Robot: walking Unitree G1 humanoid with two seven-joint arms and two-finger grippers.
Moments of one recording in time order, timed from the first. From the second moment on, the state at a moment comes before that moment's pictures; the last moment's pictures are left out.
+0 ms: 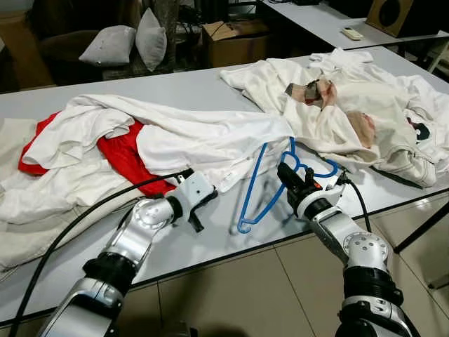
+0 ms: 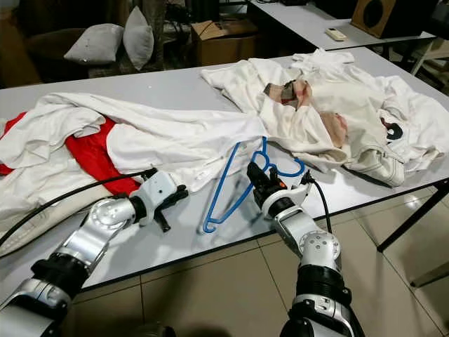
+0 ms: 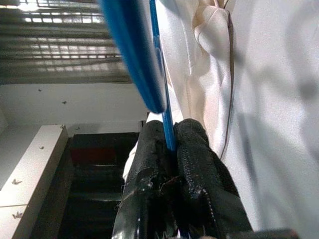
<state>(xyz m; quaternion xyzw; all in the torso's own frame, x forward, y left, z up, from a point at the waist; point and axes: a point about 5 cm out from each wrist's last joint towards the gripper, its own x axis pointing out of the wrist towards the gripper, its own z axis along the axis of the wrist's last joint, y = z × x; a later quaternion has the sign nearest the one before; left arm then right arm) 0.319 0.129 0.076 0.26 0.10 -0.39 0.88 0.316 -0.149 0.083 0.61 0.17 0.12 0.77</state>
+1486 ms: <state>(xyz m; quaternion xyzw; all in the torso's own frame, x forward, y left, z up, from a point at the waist) 0.262 0.130 0.094 0.42 -0.12 -0.39 0.81 0.350 -0.135 0.086 0.64 0.17 0.06 0.75</state>
